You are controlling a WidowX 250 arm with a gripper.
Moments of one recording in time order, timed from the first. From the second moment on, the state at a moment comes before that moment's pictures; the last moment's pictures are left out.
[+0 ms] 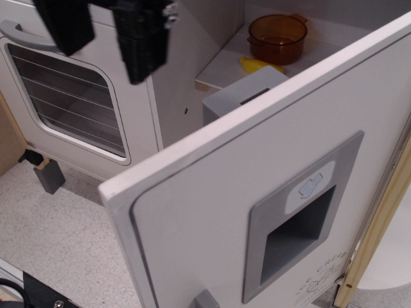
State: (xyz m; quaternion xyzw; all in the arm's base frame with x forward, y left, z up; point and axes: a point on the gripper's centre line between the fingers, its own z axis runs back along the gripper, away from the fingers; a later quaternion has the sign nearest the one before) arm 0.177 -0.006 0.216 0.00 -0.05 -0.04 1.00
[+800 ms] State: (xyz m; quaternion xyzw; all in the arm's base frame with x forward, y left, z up) arm 0.163 -0.062 0.221 -0.02 -0.09 -0.05 0.99
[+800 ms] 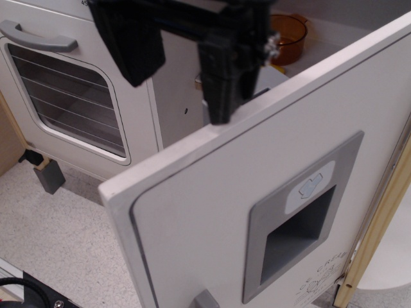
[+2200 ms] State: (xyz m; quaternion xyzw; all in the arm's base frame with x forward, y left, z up) arm 0.210 0.000 0.208 0.08 -0.08 0.05 0.99
